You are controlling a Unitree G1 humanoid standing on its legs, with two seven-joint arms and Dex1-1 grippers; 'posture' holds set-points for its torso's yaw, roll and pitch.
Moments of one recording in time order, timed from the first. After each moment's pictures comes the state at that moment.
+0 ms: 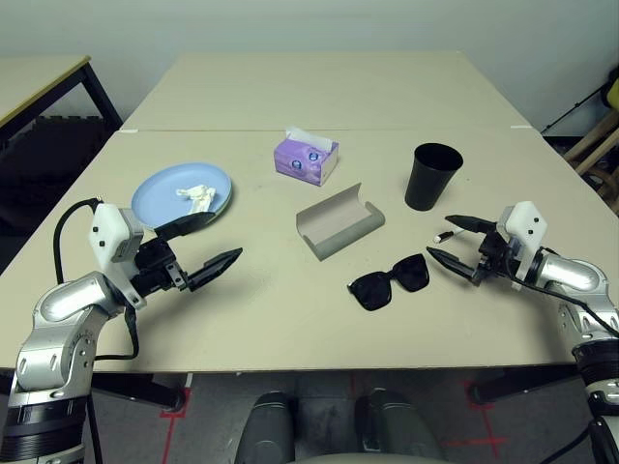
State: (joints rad) left arm -0.04 0.67 0.29 -0.14 -0.50 0.18 -1.09; right arm -0.33 -0.58 -0.09 0.42 0.21 -0.09 1.00
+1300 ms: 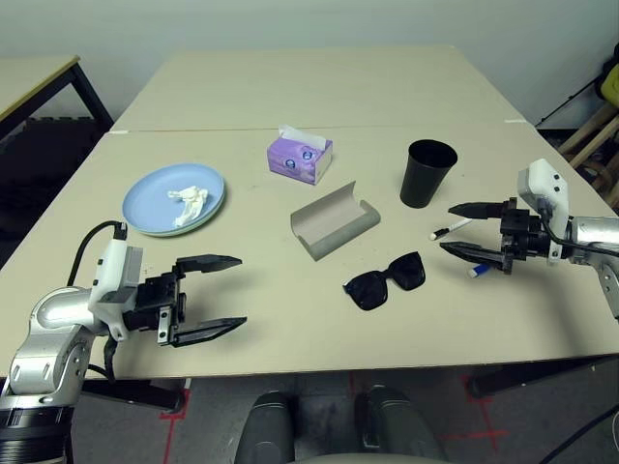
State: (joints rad) left arm 0.01 0.75 0.24 -0.08 -0.58 0.04 -1.47; right arm -0.40 -0.81 -0.05 0.20 0.31 0.19 1.30
